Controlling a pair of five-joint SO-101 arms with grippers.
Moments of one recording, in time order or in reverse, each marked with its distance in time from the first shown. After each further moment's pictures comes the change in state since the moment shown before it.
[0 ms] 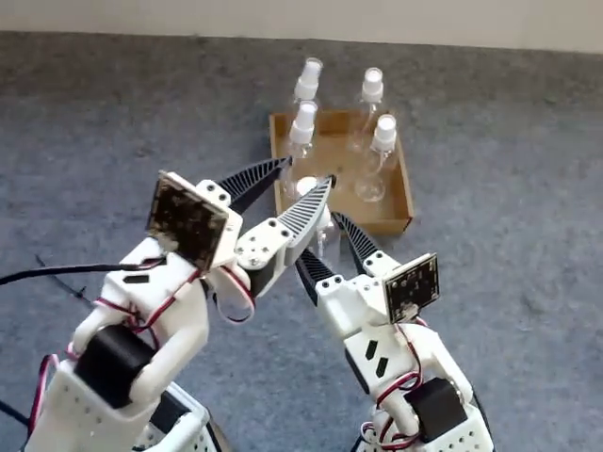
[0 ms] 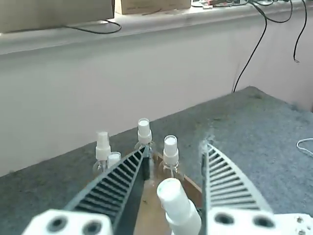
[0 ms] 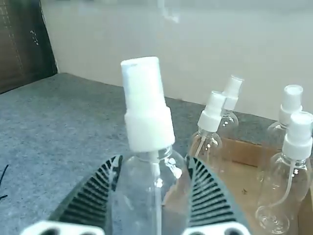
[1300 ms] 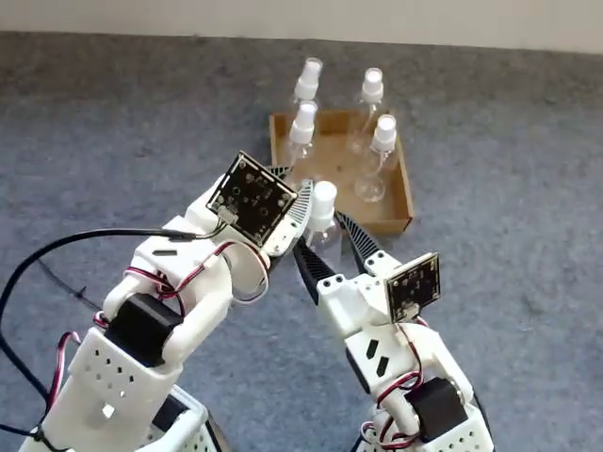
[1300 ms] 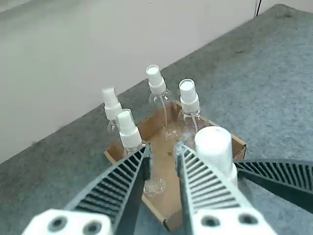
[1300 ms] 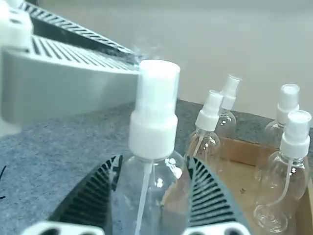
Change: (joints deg) left arm -2.5 8.4 2.1 3.2 -10.7; right arm 0.4 0.0 0.0 0.1 -0.1
